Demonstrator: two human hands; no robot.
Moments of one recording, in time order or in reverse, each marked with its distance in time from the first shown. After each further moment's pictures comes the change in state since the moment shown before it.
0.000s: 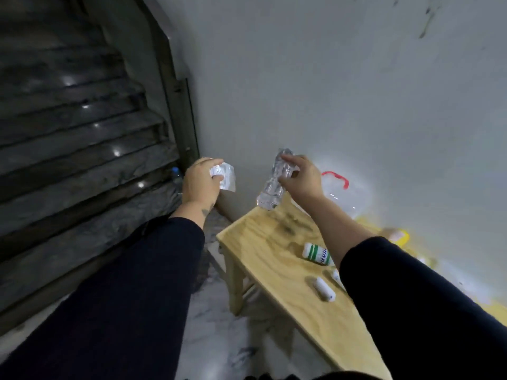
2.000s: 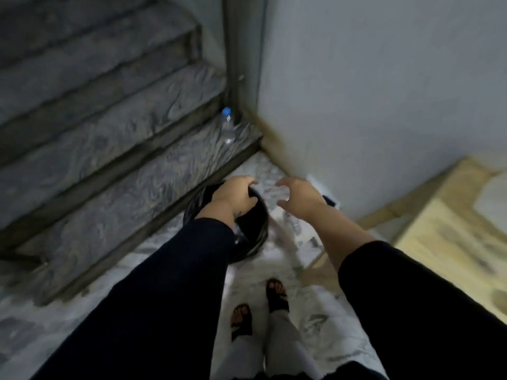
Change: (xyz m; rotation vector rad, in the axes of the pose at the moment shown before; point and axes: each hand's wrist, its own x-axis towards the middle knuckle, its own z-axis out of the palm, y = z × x) left_hand 0.166 -0.335 0.006 0.242 -0.863 -0.184; right_hand 0.101 -0.008 0.389 -0.465 -0.712 0.233
